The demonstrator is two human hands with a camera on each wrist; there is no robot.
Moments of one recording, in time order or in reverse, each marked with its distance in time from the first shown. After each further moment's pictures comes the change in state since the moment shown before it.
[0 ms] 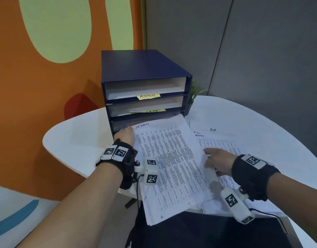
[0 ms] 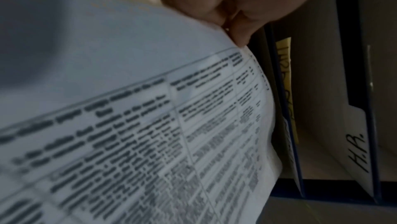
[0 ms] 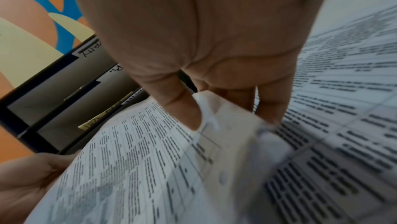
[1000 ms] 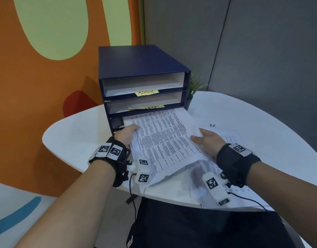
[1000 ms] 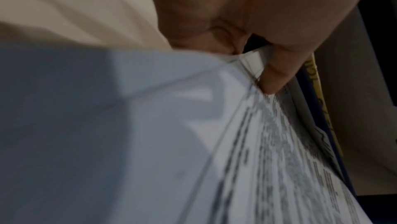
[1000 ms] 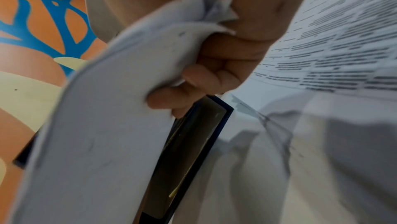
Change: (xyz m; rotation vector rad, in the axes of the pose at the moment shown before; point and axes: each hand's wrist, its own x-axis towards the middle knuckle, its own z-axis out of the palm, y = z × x) left_hand 0.053 -0.042 0.020 -0.671 -0.239 -0.327; right_hand 0.009 -0.029 0.015 0.362 0.170 -0.251
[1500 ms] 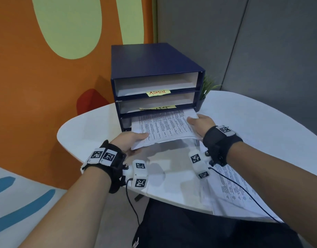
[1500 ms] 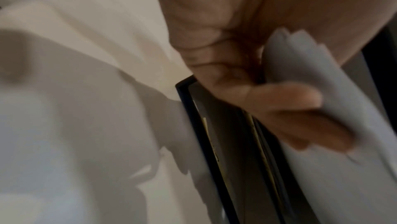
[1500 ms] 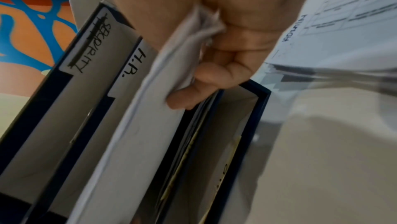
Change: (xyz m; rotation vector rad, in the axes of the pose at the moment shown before) left_hand -0.088 0.024 -0.023 0.163 -0.250 0.016; right_hand 0.050 -0.047 0.043 0.137 0.116 -0.007
